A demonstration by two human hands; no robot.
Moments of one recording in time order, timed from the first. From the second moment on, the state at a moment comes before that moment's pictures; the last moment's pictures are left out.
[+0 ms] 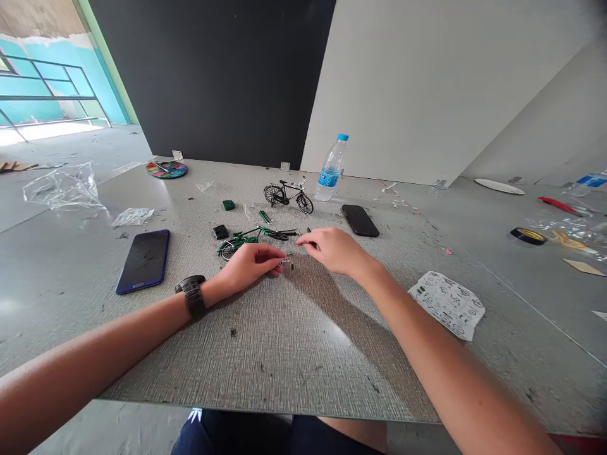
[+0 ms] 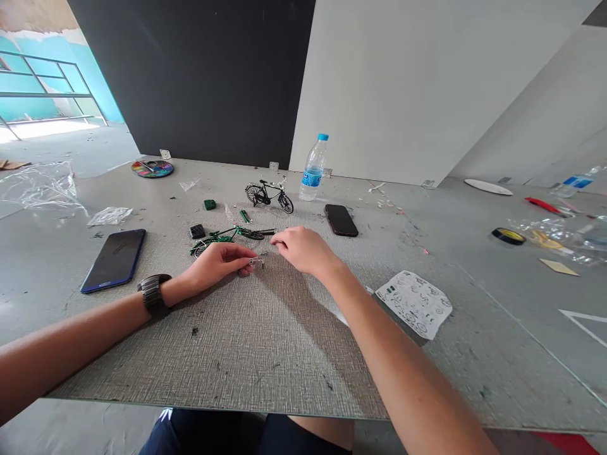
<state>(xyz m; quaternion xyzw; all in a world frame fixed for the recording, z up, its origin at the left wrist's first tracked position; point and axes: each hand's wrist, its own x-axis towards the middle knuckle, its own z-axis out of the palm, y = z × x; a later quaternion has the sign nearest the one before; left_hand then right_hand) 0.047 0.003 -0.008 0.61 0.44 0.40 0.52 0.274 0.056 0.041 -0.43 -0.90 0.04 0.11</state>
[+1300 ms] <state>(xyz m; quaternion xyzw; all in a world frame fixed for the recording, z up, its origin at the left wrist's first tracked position) 0.045 0.004 -0.009 0.42 0.33 0.61 0.59 0.248 0.031 0.023 -0.33 -0.90 -0.02 0.28</state>
